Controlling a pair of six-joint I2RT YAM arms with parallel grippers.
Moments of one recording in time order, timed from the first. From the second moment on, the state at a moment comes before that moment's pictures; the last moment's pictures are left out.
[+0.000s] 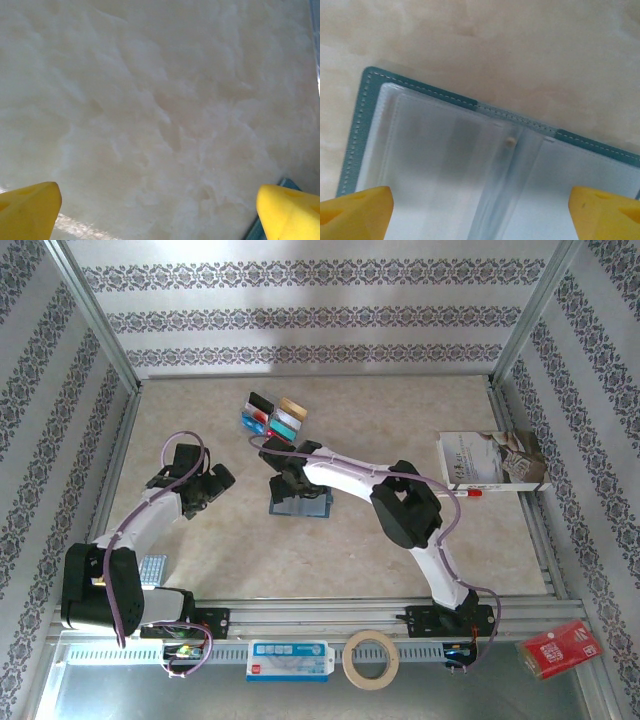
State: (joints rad) left arm -0.07 1.30 0.75 -0.48 0.00 -0.78; right arm 0.86 2.23 1.78 -0.88 0.15 0.63
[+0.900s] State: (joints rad) left arm -0.11 1.41 0.62 -0.16 0.54 -0.78; right arm 0.81 2.19 1.66 -0.79 0.04 0.61
